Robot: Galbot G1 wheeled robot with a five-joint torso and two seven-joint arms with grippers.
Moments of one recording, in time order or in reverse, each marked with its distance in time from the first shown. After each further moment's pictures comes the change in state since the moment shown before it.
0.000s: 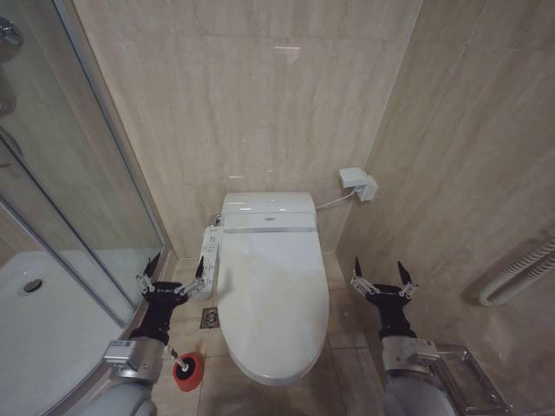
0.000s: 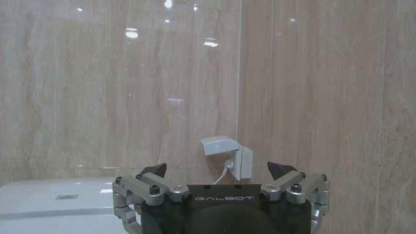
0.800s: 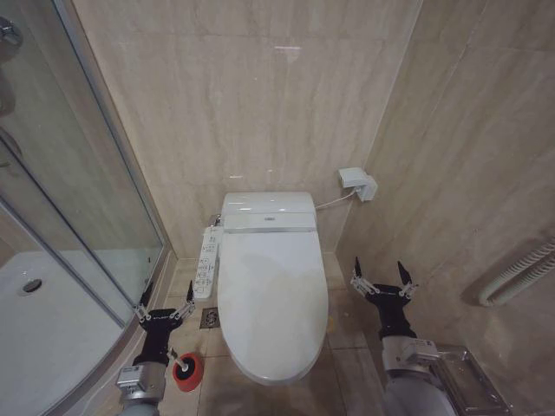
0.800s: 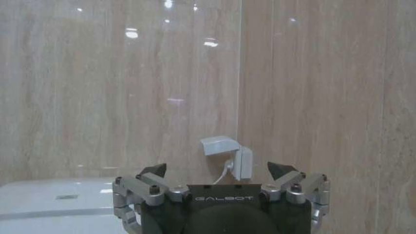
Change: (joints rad) left arm 0.038 -0.040 0.008 0.183 0.039 -0.188 -0.069; right arm 0.000 0.000 0.000 0.000 0.000 0.000 0.000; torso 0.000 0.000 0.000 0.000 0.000
